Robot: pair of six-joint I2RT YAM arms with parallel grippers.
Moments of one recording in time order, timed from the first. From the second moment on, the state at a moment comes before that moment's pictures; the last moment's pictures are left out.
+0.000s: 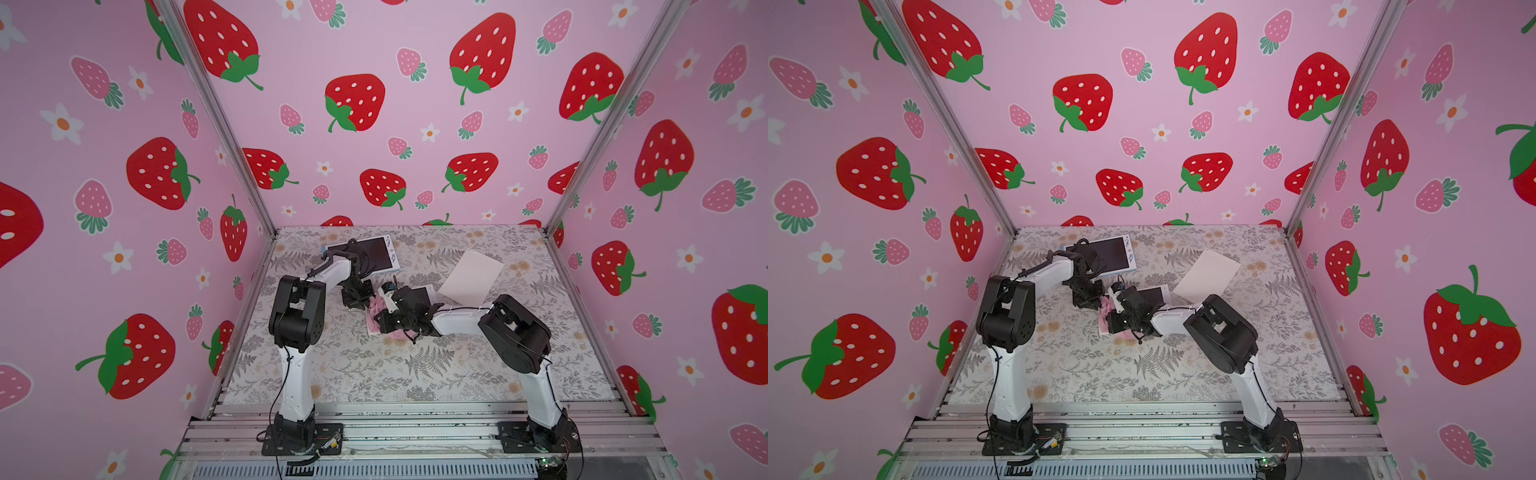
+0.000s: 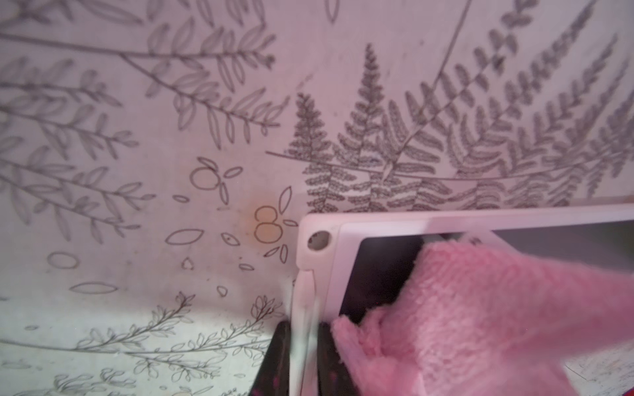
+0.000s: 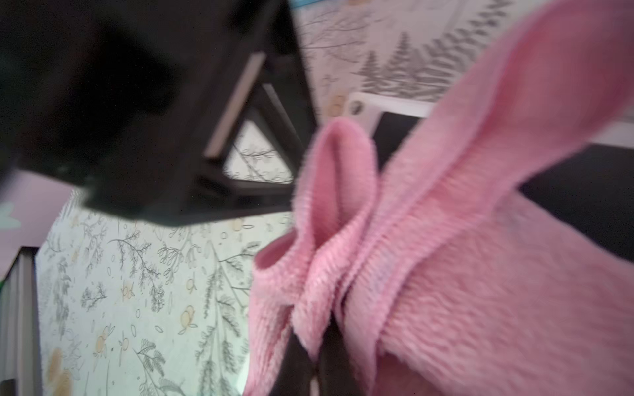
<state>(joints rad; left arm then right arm) -0.24 2.13 1.56 -0.95 0.24 -0.49 0.85 2.08 1.20 0.04 0.03 0.47</state>
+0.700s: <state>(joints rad) -0.25 2.13 1.57 -0.98 0.22 -0.49 0.85 1.96 1.09 0.02 0.08 0.54</state>
